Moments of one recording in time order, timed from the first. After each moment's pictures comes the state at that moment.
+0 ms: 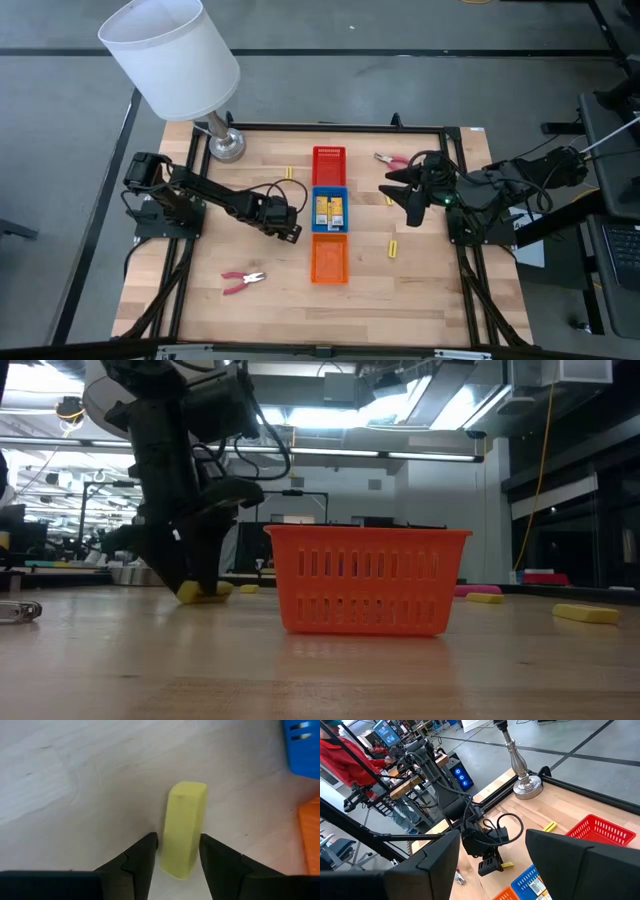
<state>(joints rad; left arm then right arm) -0.10 1.64 0.81 -0.42 -0.06 -1.29 0.44 1.12 1.37 -0.64 0.69 0.78</state>
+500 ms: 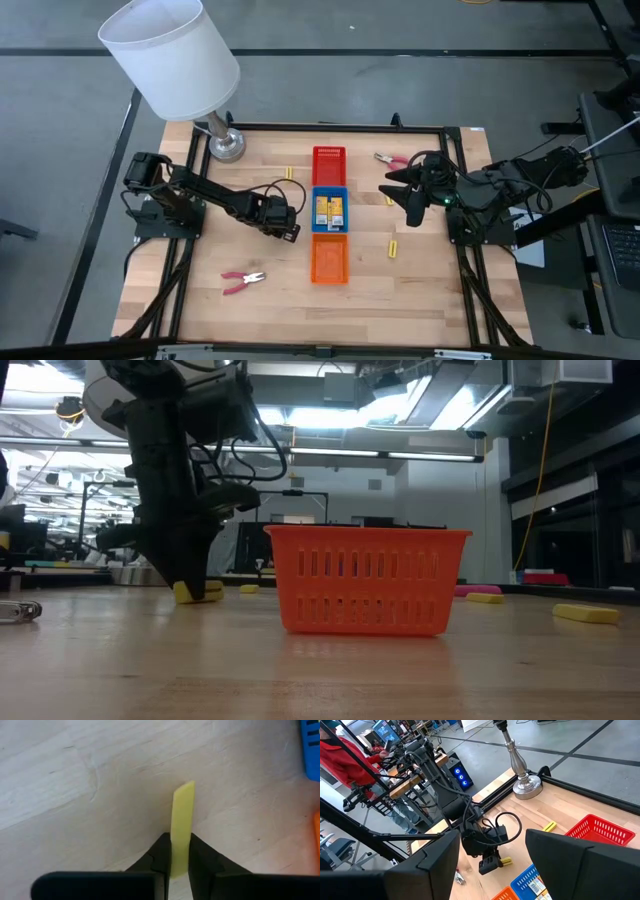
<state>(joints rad) -0.10 1.64 0.81 -0.46 -0.10 -1.31 0.44 1.12 1.37 -0.64 0.69 0.78</state>
